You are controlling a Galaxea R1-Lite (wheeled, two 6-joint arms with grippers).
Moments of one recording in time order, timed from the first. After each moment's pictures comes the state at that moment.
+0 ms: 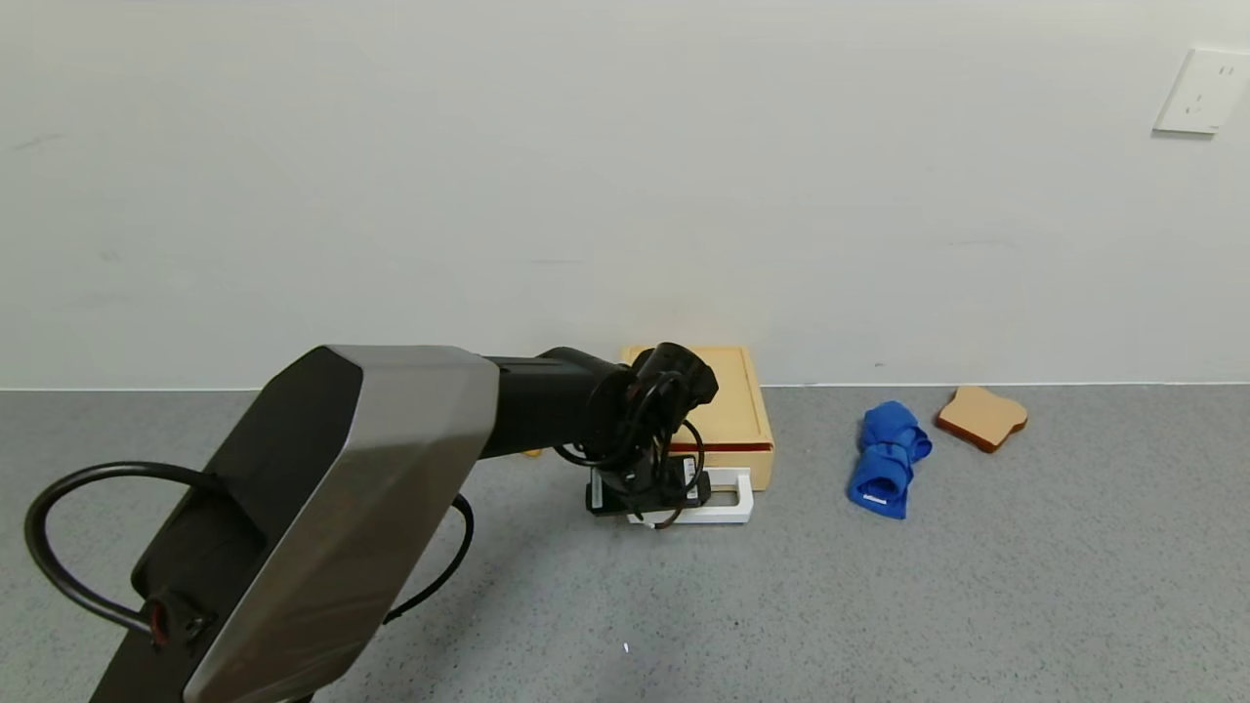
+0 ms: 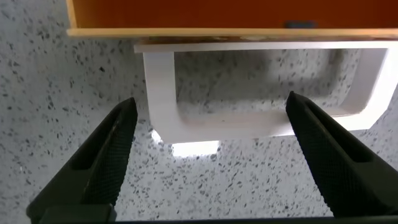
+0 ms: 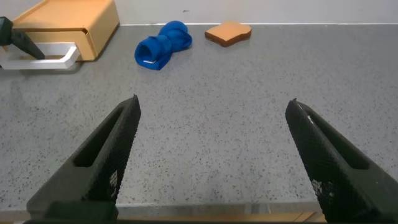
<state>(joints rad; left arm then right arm) -0.64 2.43 -1.98 0.64 0.17 -0.62 0.00 0.00 0.00 0.00 -0.04 0.03</state>
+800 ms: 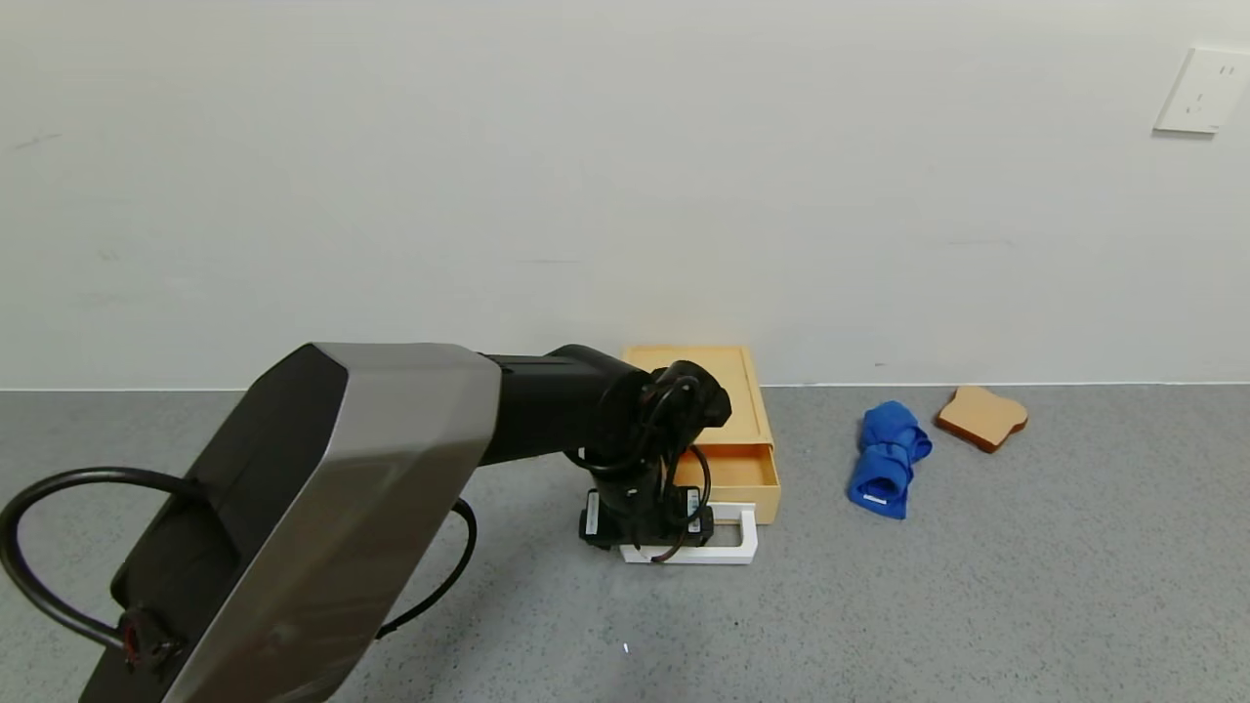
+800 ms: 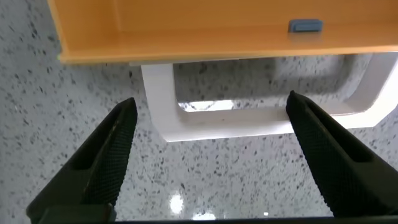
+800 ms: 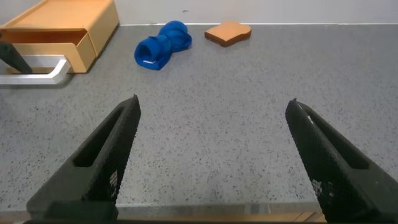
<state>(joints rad) -0.69 2.40 -1.95 0.81 0.14 -0.63 0.00 0.00 0.00 0.00 -0.04 0.03</state>
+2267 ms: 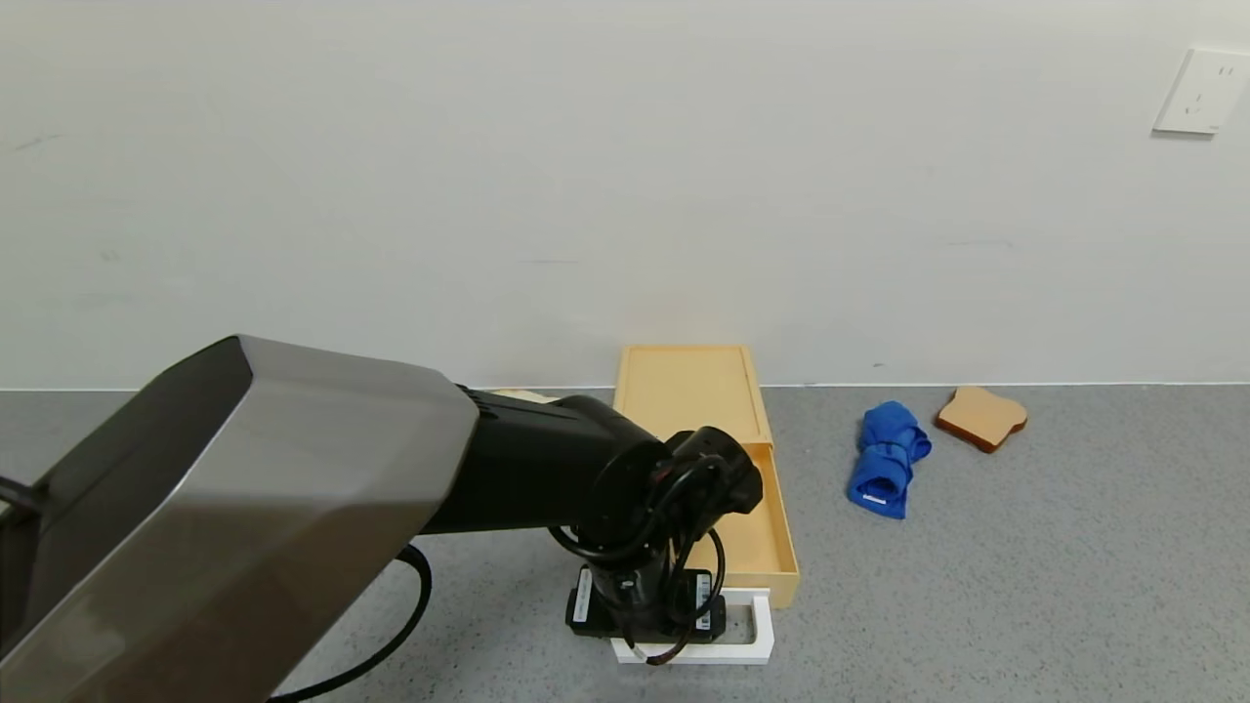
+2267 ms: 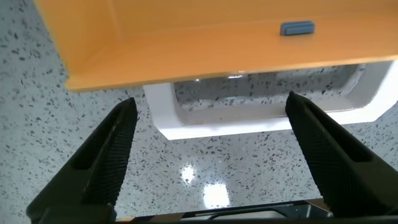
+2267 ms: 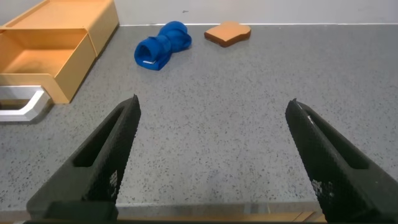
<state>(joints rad) -0.81 2.23 -1.60 0.73 0.13 -0.72 0.00 0.00 0.00 0.00 -0.04 0.03</state>
